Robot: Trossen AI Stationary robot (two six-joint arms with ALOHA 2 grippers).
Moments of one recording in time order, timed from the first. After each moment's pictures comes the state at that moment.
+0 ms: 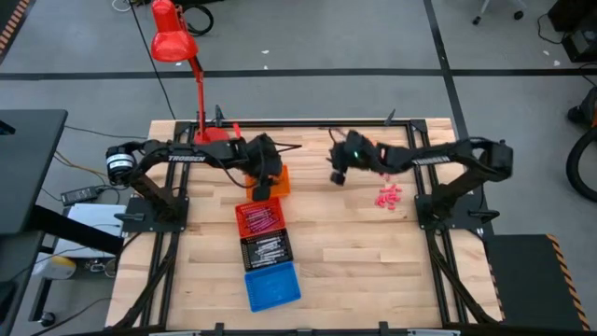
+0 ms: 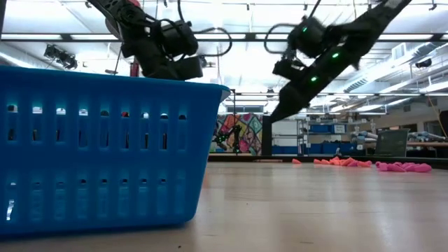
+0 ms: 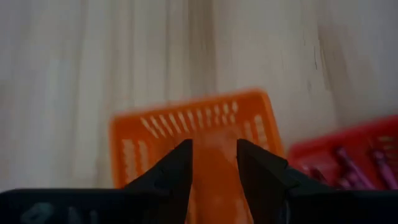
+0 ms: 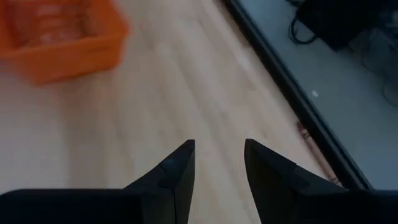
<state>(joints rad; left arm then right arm) 0.34 1.56 0.97 -0.38 0.16 0.34 -0.33 1.44 0.70 0.11 0.23 -0.17</state>
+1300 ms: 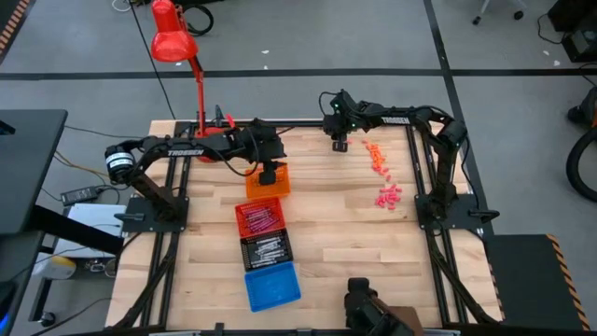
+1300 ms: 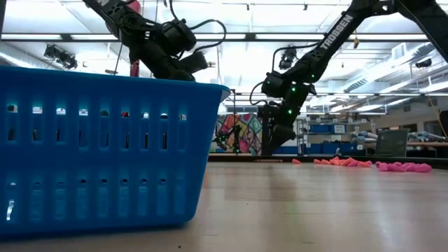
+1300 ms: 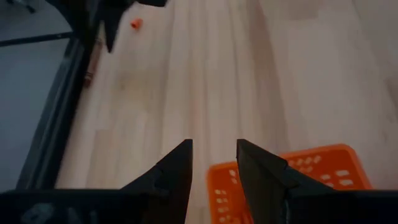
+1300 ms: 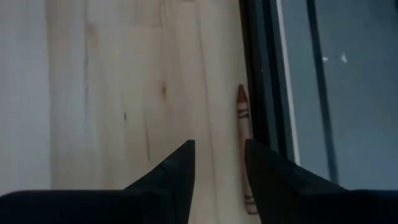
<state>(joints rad) 0.44 1.56 0.97 -0.15 0.16 0.44 -0.76 1.91 1.23 -0.29 -0.05 -0.72</state>
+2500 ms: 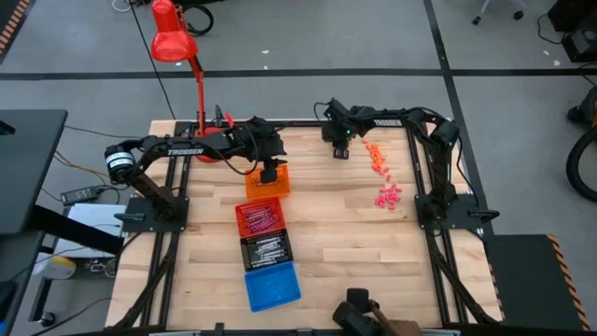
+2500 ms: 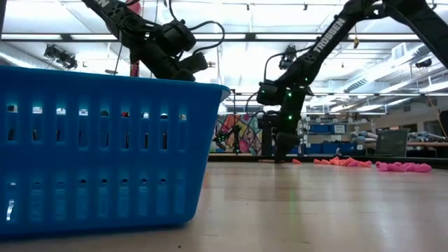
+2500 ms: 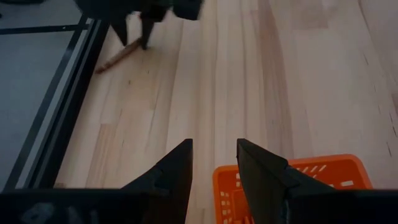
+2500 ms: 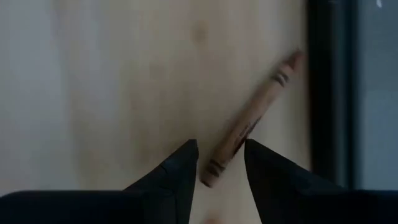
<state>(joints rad) 0.46 1.56 0.97 -0.13 0.16 0.38 -0.70 1.98 1.27 -0.47 0.04 -0.64</state>
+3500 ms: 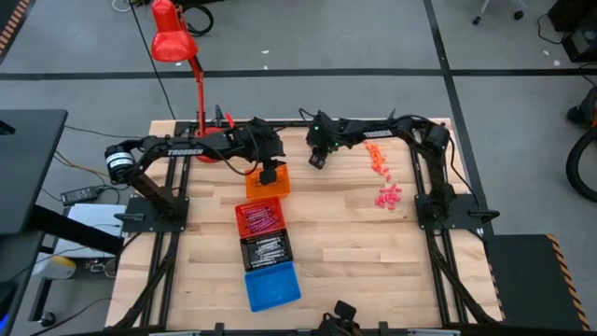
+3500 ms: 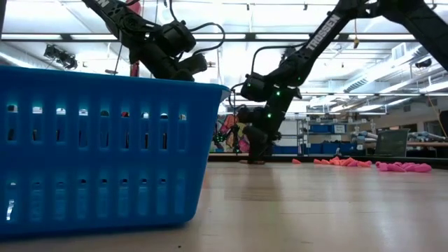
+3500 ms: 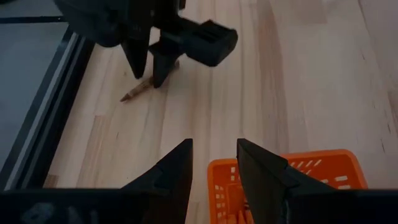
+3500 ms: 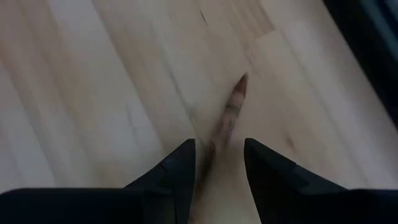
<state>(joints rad) 0.45 1.56 0.97 -0.15 0.16 0.36 -0.55 2.02 1.27 -0.28 0.02 -0.11</state>
